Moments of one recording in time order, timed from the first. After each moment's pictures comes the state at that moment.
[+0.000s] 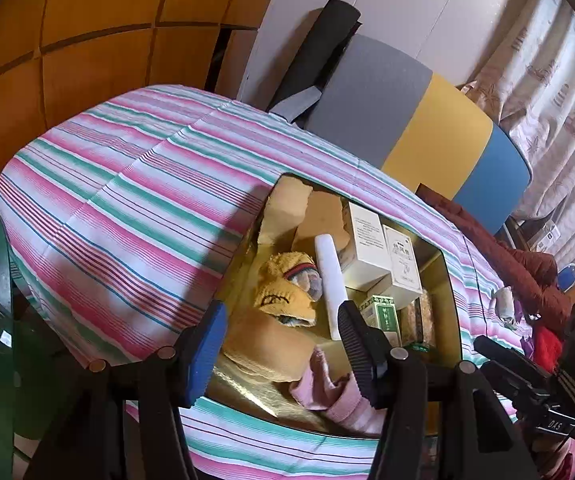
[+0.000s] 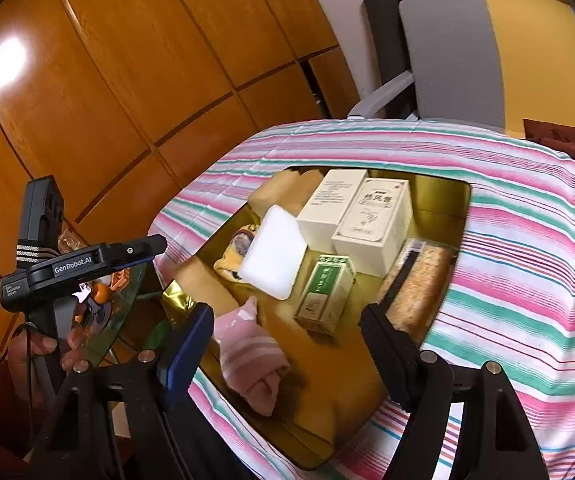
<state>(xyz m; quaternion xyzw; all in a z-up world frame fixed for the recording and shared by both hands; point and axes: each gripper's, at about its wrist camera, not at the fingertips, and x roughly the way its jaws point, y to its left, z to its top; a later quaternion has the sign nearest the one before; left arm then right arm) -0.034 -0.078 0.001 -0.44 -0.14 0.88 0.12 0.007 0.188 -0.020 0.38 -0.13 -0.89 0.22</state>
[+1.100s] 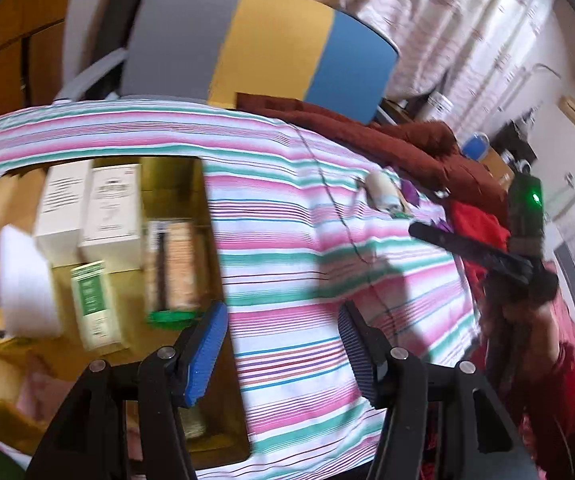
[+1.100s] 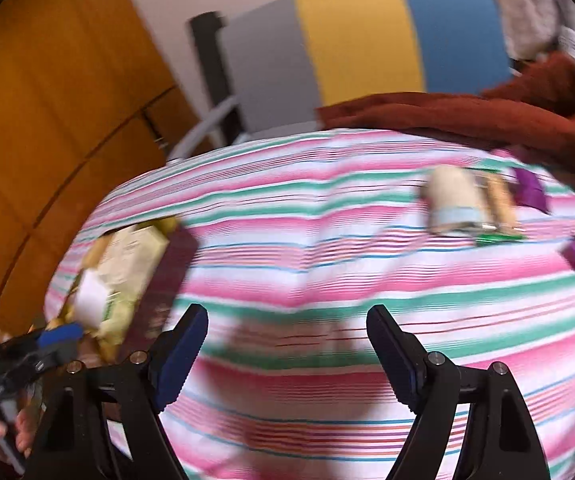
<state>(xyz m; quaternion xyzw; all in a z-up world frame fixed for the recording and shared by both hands) 0.003 0.161 0.001 -0.47 -0.01 0.81 0.36 0.055 0.434 -0.026 0.40 -0.19 -0.90 -0.06</state>
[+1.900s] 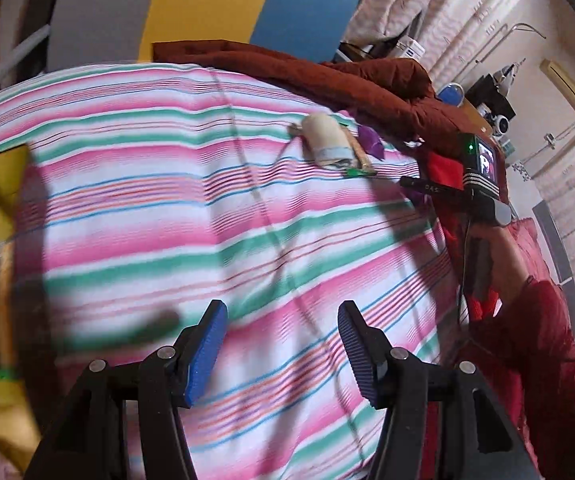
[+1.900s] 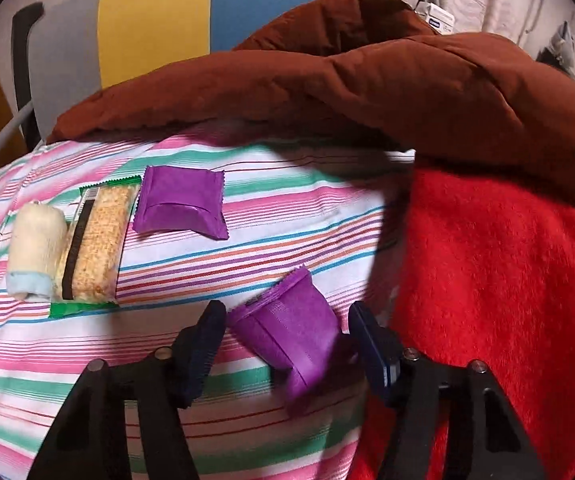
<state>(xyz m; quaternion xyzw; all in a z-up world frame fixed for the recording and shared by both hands) -0.008 0.295 -0.042 -0.53 0.02 0.74 0.42 0.058 0.666 -0.084 0.47 -0.11 -0.82 -0.30</state>
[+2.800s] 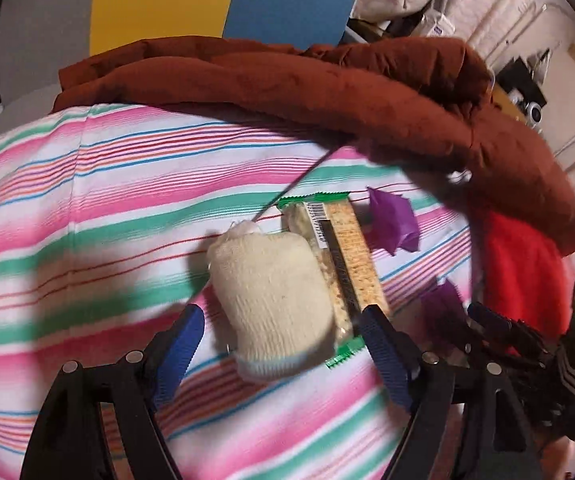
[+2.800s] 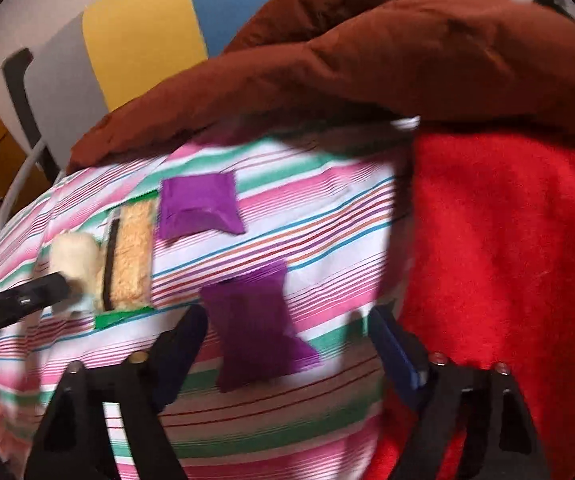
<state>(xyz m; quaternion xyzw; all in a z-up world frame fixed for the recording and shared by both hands) -0.095 0.518 -0.075 -0.55 0.08 0.74 0.38 0.066 0.666 -0.085 0.47 -0.22 -0.82 -0.25</state>
